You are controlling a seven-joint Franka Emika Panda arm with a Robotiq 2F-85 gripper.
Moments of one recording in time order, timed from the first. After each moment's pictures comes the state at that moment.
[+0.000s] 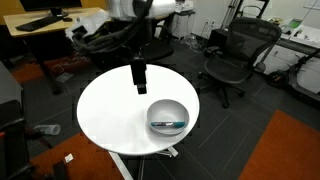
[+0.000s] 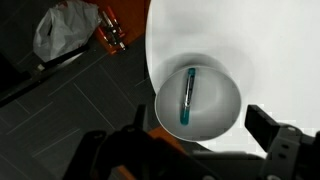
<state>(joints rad) -0.19 0.13 -0.14 -2.10 -0.15 2.31 0.35</state>
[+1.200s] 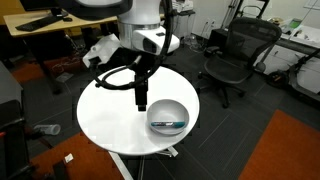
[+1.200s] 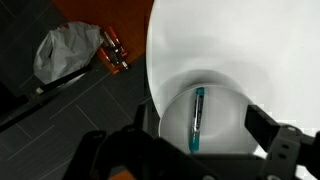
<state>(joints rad) -0.18 0.26 -0.17 -2.06 -0.10 2.31 0.35</state>
